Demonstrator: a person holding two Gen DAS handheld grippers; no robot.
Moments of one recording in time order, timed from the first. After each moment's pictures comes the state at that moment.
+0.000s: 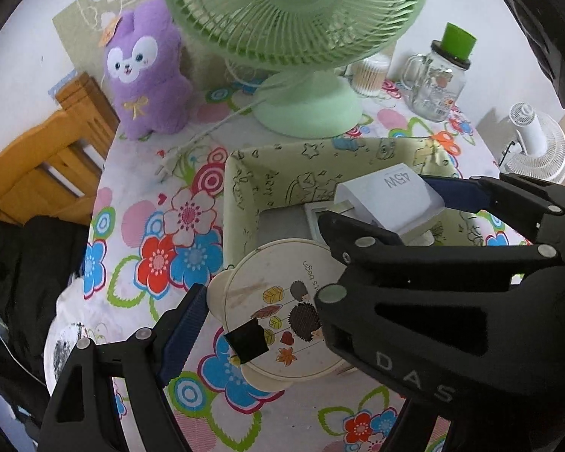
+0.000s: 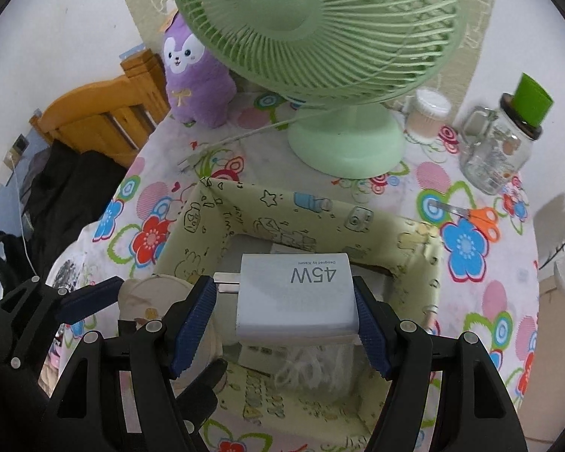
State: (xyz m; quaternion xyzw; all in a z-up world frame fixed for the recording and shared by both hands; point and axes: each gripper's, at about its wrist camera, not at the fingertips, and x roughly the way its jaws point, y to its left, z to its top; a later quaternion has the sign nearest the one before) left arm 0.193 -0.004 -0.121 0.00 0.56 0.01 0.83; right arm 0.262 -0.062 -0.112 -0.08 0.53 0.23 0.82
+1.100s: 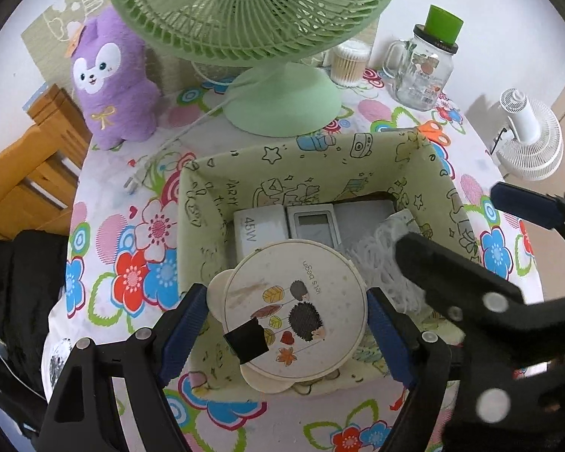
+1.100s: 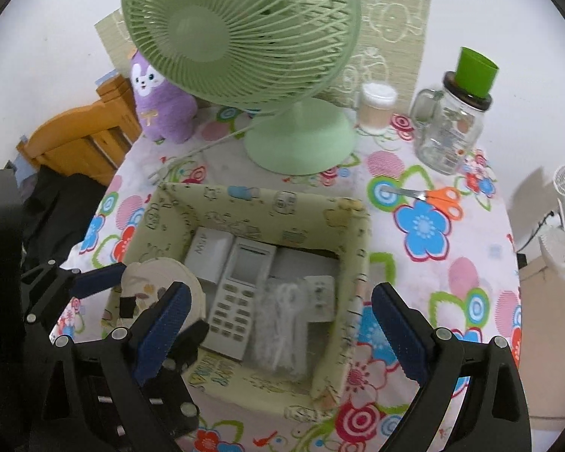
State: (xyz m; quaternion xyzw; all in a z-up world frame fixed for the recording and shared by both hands) left arm 0.214 -0.025 -0.134 0.02 0.57 -0.02 0.82; right arm 0.249 -0.124 -0.100 -0.04 0.51 0.17 0.84
